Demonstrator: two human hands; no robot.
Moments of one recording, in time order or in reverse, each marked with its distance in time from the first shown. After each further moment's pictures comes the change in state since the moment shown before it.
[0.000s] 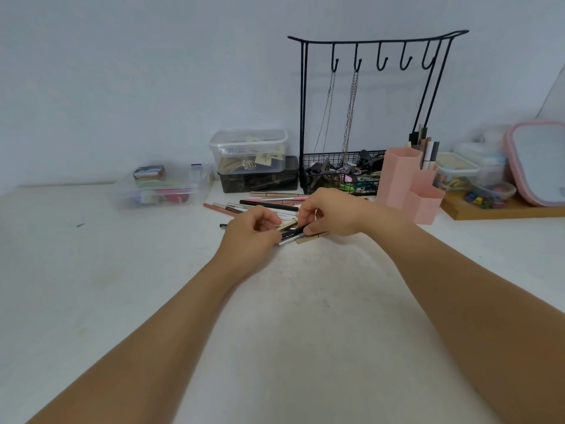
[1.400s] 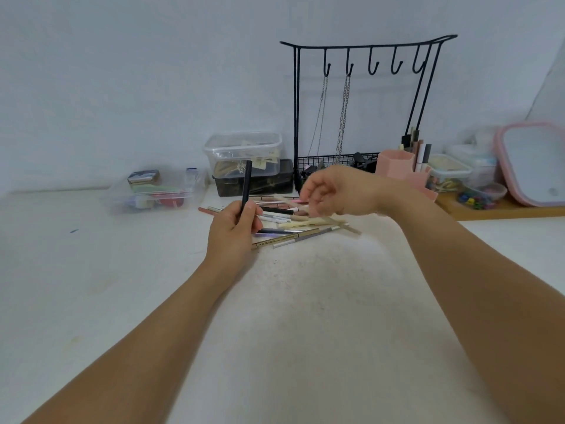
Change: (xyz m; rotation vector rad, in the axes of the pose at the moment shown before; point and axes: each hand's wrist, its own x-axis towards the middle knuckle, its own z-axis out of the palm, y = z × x) left_hand 0.008 -0.004 0.000 -0.222 0.227 0.066; right_hand -0.028 -0.004 -0.045 0.346 0.015 0.031
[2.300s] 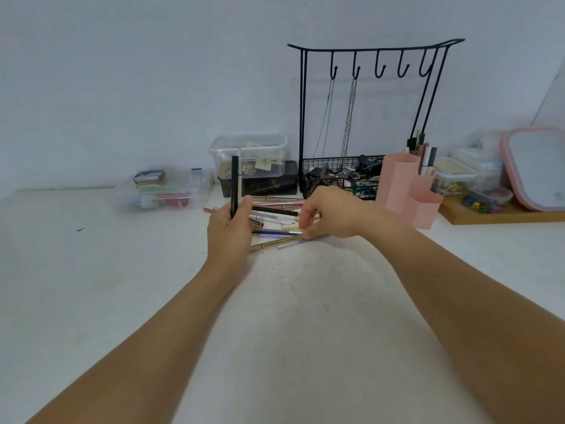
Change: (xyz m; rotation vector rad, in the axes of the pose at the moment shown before) left_hand -0.007 0.020 -0.001 -0.270 0.084 -0.170; right_hand 0.020 0.000 0.040 -0.339 0.066 0.011
